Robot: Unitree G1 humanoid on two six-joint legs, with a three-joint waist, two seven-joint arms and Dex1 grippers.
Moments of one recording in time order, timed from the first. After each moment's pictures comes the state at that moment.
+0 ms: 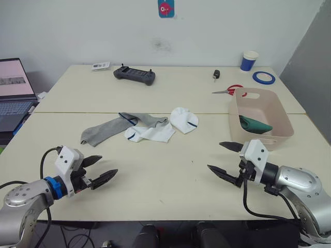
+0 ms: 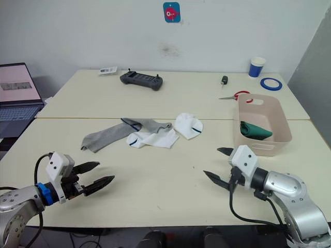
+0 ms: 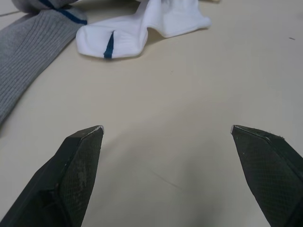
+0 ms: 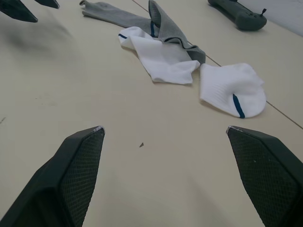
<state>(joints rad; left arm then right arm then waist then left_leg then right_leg) 0.17 0.76 0.39 -0.23 -0.50 0.45 -0.93 0.00 -0.63 -0.06 -0.65 0.32 0.52 0.79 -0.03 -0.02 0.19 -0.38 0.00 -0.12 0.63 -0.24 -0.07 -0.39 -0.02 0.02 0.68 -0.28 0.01</state>
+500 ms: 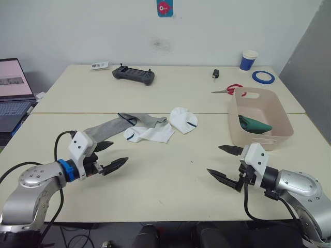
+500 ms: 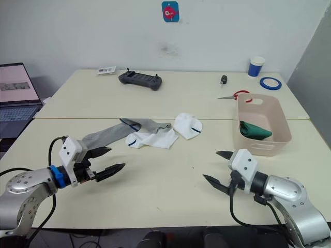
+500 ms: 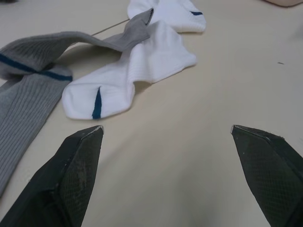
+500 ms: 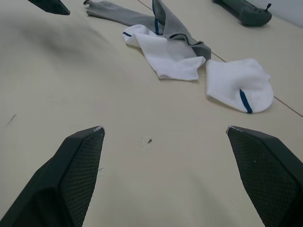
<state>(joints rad) -0.03 0.78 0.27 -0.20 -0.45 0.44 -0.90 0.02 -0.65 -0.04 -0.67 0.33 0.50 0.75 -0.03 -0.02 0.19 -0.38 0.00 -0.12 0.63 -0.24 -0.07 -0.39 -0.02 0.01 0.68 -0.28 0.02</state>
